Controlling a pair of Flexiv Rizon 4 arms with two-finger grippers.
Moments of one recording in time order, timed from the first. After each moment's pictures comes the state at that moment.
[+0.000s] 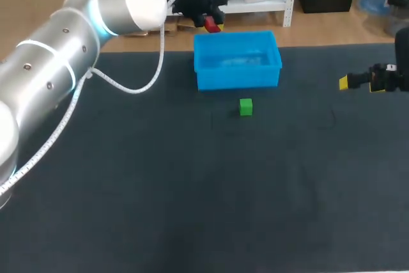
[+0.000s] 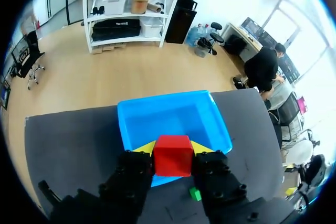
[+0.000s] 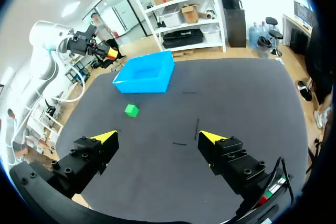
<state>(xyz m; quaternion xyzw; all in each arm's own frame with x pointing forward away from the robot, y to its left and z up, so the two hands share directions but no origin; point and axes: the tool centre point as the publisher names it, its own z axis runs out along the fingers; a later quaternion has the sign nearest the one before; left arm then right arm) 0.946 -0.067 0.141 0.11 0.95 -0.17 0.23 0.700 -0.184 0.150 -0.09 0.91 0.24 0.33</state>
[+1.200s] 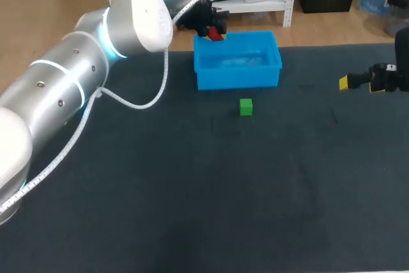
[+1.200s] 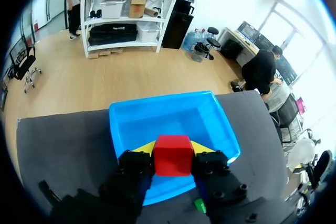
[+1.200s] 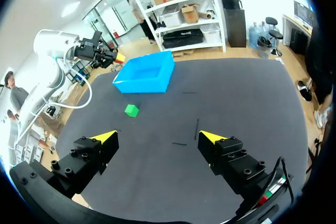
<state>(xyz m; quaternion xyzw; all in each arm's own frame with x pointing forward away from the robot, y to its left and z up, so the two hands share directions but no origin) 0.958 -0.076 0.111 0.12 0.94 -0.19 0.26 0.700 -0.184 0.150 -0.09 0.91 0.24 0.33</state>
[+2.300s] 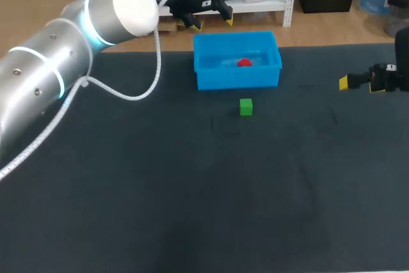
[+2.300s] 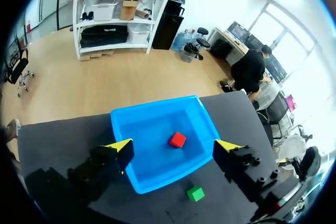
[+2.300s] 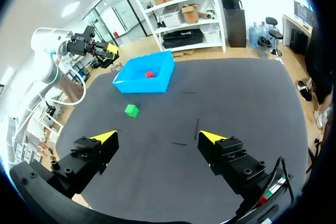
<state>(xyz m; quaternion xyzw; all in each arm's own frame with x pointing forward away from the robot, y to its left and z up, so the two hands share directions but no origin) 0.946 -0.065 0.153 0.14 0.93 -0.22 0.25 0.700 -0.184 0.150 -0.09 0.91 0.24 0.33</state>
